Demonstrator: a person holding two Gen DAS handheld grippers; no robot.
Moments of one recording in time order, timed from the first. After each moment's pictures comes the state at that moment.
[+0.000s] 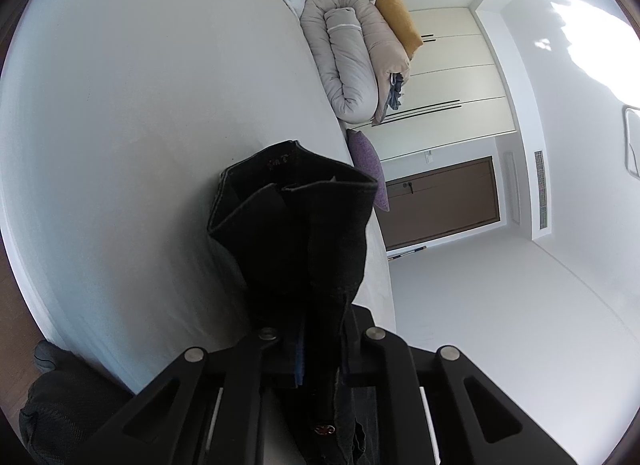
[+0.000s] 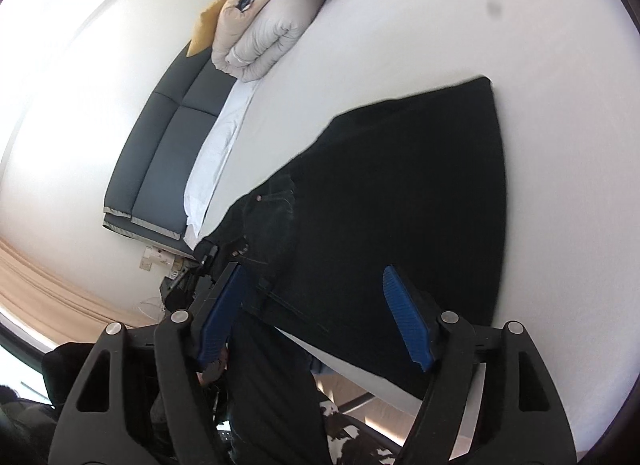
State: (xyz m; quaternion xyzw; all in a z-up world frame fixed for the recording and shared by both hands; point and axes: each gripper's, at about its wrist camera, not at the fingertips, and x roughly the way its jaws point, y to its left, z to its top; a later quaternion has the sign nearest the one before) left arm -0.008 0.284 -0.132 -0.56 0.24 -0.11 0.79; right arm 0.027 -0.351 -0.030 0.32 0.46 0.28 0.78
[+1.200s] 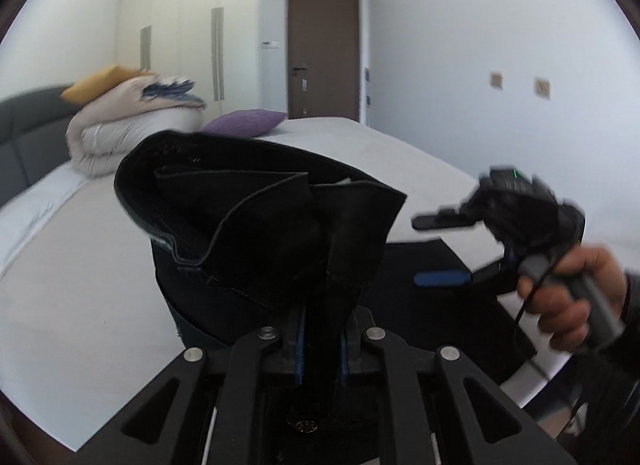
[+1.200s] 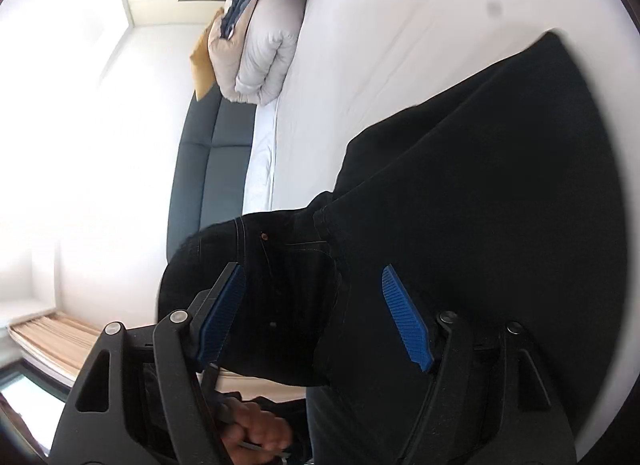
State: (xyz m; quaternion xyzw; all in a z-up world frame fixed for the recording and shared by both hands) left arm -0.032 -0.001 -0.010 0.10 0.25 -0.21 0.94; right arm 0.085 -0.373 -0.083 0.49 0.45 0.31 0.67
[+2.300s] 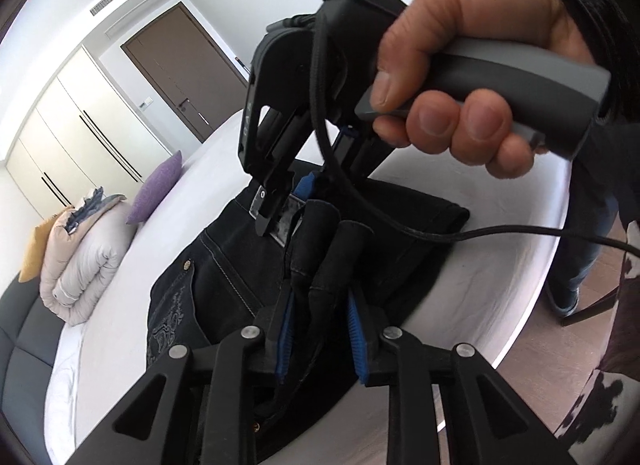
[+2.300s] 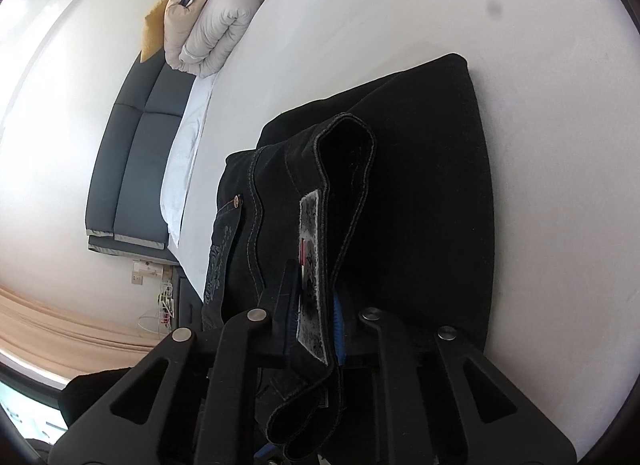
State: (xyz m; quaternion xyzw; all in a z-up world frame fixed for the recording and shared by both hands) left arm -0.110 -0.121 -0.093 0.37 0.21 -0.28 0.86; right arm 0.089 -0.382 -0.092 0.36 0.52 0.24 0.74
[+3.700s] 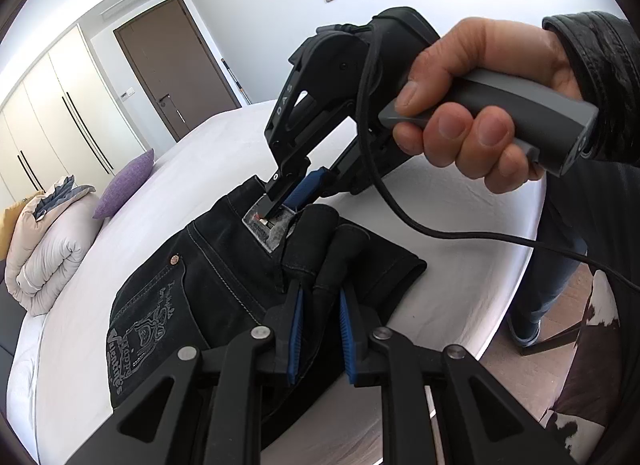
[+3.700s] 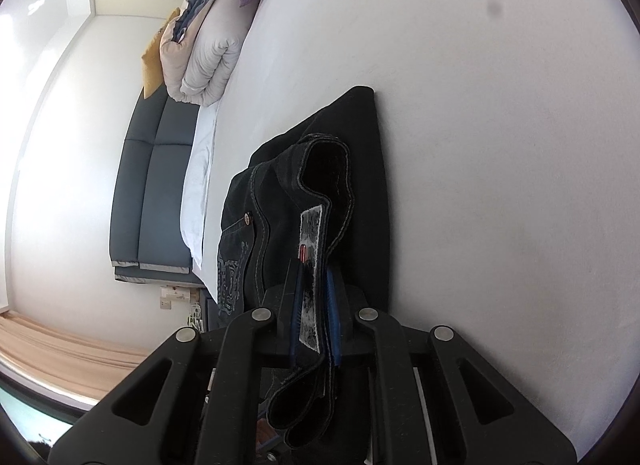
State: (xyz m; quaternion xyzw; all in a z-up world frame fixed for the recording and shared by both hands) left arm -0.102 -0.128 -0.082 0.31 0.23 -0.34 0.86; right arm 0.057 -0.474 -0.097 0.42 0.50 0.24 0.72
